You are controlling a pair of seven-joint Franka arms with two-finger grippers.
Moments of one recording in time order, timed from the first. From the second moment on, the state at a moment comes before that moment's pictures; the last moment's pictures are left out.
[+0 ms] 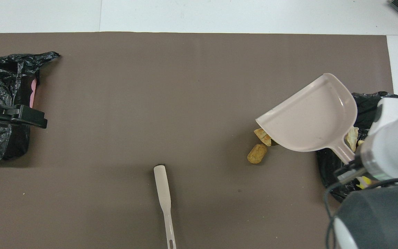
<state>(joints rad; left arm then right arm) -0.14 -0.02 0.06 -1.60 -0.07 1.53 0.02 -0.19 -0.21 0.43 -1.82 -0.13 1.47 -0.18</state>
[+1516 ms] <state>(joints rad) -0.14 -0.02 0.06 -1.60 -0.07 1.53 0.02 0.20 0.60 0.56 -1.45 -0.26 2.01 0.73</state>
